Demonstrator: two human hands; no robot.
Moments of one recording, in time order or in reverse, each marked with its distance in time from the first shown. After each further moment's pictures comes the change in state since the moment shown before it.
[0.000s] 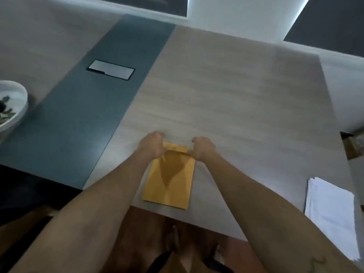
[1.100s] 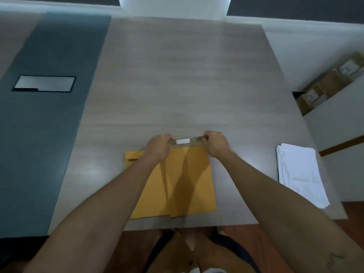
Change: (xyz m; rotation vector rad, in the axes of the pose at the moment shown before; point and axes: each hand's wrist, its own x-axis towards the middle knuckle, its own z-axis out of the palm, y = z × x) left_hand 0.051 0.103 0.048 -0.102 -0.034 0.321; right_hand -0.022 0.140 0.006 0.331 0.312 0.275
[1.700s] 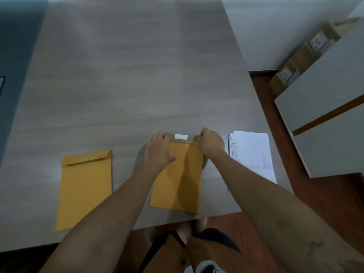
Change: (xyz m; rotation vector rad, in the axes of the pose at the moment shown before) left_hand 0.025 0.163 0.128 0.290 0.061 0.056; right_hand -0.006 0.173 -0.043 -0.072 0.029 0.225
